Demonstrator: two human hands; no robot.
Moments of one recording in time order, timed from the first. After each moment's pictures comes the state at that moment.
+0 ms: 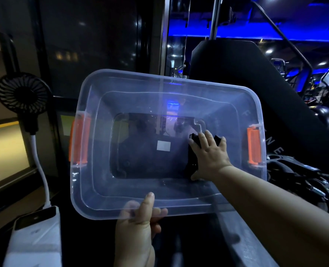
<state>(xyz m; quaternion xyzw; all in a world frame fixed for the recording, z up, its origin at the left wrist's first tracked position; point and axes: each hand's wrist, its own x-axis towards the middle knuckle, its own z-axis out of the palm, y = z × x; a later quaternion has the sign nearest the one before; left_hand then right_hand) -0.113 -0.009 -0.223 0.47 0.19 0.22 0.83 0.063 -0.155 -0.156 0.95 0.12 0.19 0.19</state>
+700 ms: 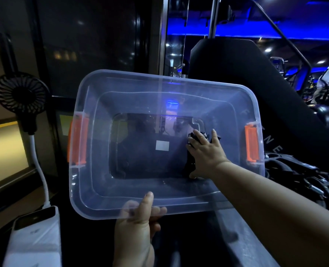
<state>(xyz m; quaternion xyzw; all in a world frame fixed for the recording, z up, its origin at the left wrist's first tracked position) -0.118 -0.011 -0.218 0.47 0.18 0.22 0.84 0.068 -0.153 -0.152 0.92 0.18 0.17 0.29</state>
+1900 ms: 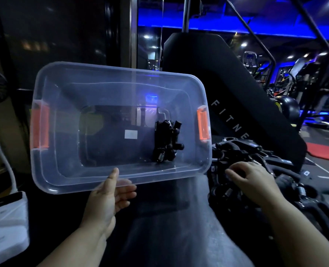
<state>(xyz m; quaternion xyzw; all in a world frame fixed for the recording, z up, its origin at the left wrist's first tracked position) -0.116 -0.014 -0.221 0.57 0.12 0.13 0.80 -0.057 -0.348 -0.195 0.96 -0.02 0.21 -0.17</state>
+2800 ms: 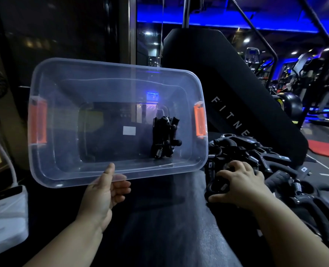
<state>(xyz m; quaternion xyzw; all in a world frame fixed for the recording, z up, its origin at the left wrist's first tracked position) -0.116 -0.015 -0.227 0.57 0.11 0.15 0.80 -0.079 -0.328 -0.194 1.00 0.01 0.07 0.02</state>
